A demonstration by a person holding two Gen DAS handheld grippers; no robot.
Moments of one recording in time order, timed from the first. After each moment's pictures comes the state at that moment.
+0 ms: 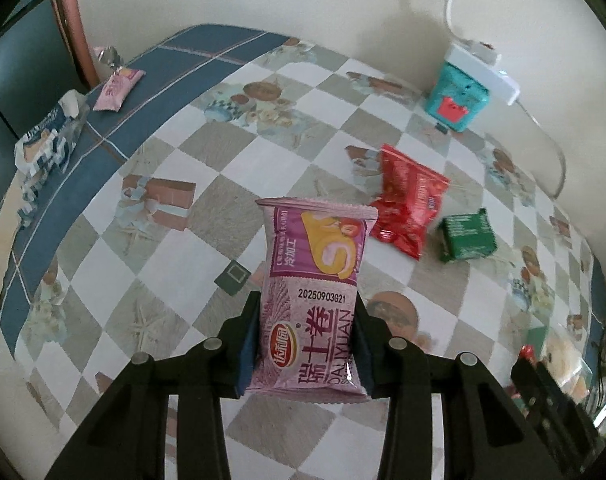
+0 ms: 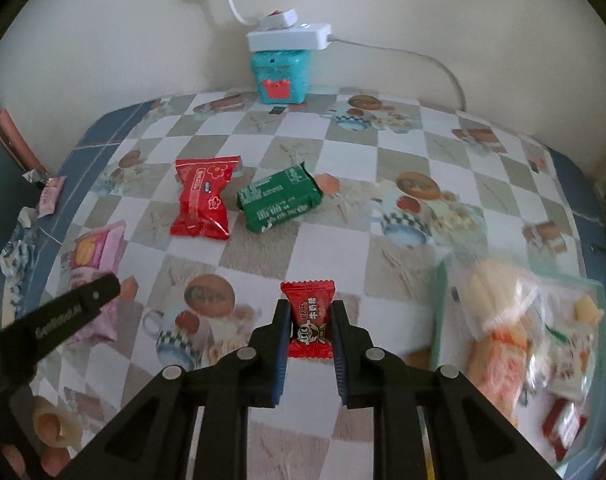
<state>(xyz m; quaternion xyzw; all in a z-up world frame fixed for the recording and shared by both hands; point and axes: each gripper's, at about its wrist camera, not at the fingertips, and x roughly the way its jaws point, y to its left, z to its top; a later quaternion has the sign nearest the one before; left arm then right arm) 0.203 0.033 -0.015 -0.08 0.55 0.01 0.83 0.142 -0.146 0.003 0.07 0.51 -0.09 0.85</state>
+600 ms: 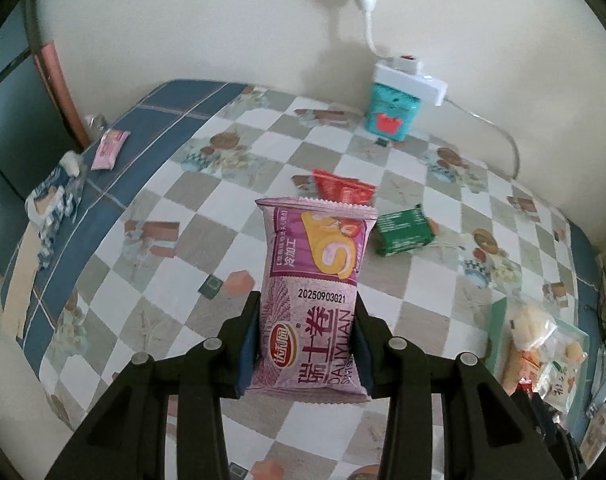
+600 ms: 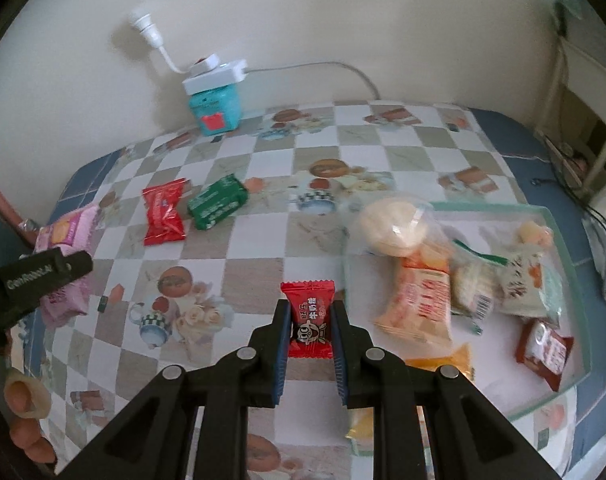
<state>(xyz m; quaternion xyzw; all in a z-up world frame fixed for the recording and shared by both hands) 0.166 -0.014 0.039 -0.02 0.50 -0.02 0.87 0.061 -0.190 0.024 0.13 0.46 -0.17 0.86</state>
